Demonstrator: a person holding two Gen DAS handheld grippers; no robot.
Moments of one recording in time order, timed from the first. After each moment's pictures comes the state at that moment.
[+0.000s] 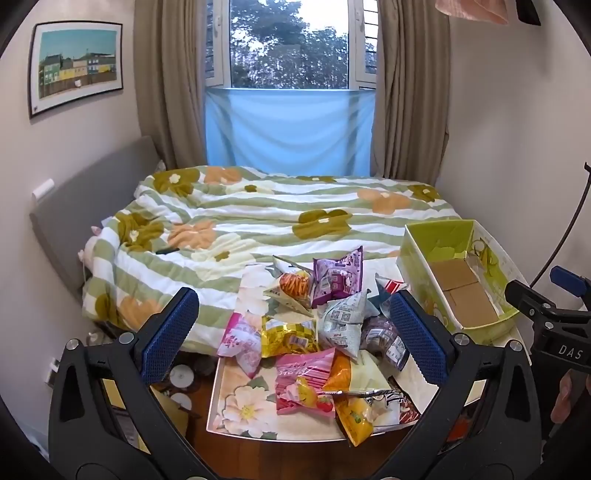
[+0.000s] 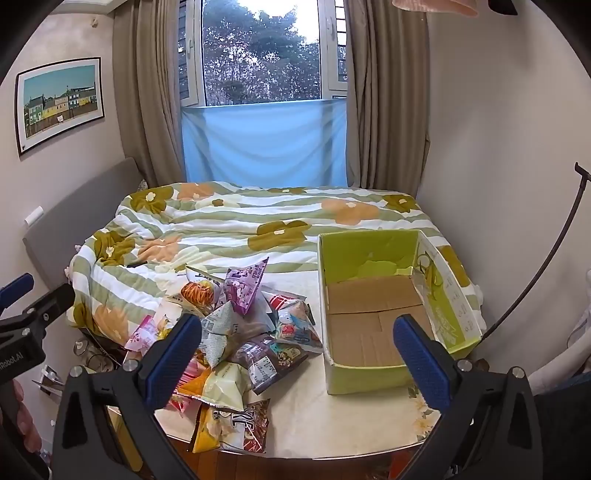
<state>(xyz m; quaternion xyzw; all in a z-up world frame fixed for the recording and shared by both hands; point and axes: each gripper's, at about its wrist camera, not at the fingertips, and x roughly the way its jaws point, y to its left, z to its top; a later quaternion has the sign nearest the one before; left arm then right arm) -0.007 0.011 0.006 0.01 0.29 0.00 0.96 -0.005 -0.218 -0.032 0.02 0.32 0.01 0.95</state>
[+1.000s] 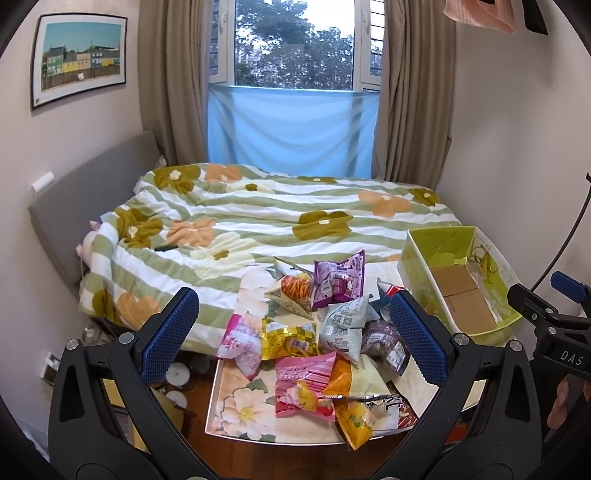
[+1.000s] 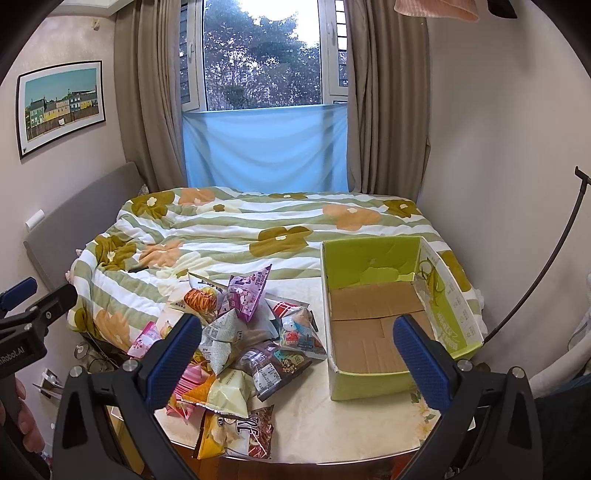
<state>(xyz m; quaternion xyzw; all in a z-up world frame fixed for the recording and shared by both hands) 0.001 0.018 0.010 -0.01 0.30 0.00 0.96 -0.002 -0.213 -0.028 0.02 0.31 0.01 0.95</state>
